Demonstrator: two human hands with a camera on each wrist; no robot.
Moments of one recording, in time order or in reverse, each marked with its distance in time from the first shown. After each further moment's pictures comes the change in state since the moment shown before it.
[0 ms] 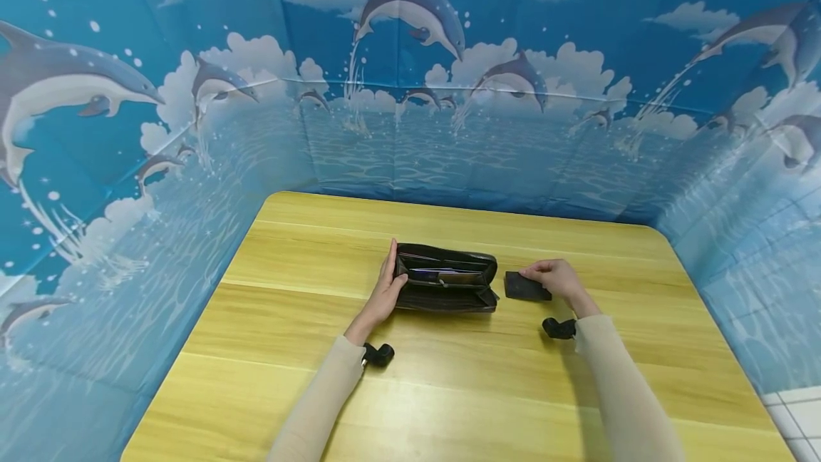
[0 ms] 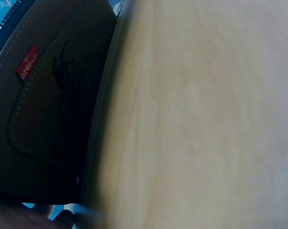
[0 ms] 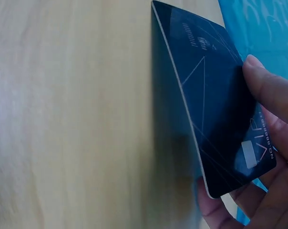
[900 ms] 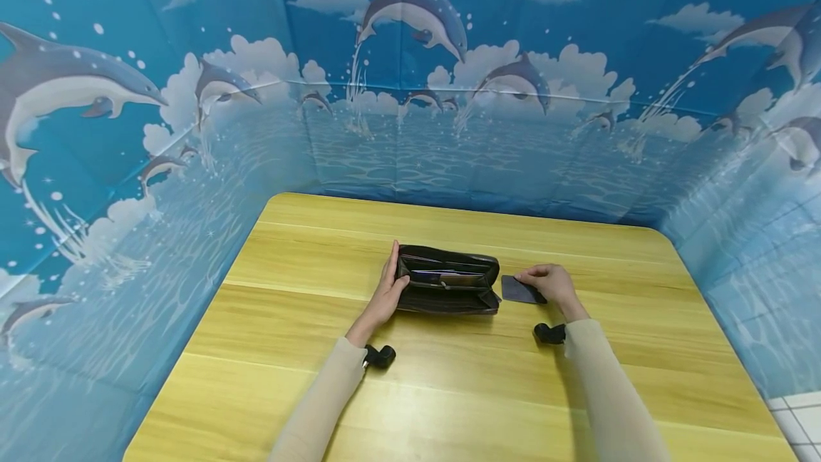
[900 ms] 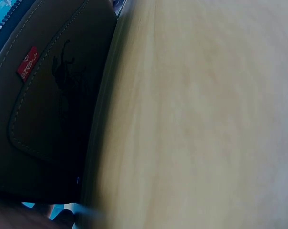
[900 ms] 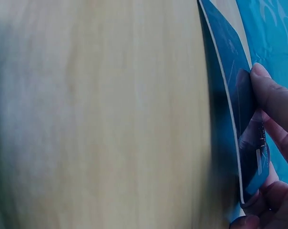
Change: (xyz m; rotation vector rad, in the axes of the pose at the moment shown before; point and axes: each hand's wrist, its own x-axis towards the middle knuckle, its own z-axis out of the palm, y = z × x) left_hand 0.000 -0.003 0.000 0.000 0.004 0.002; right_hand 0.008 0.009 0.021 0.008 0.129 0.015
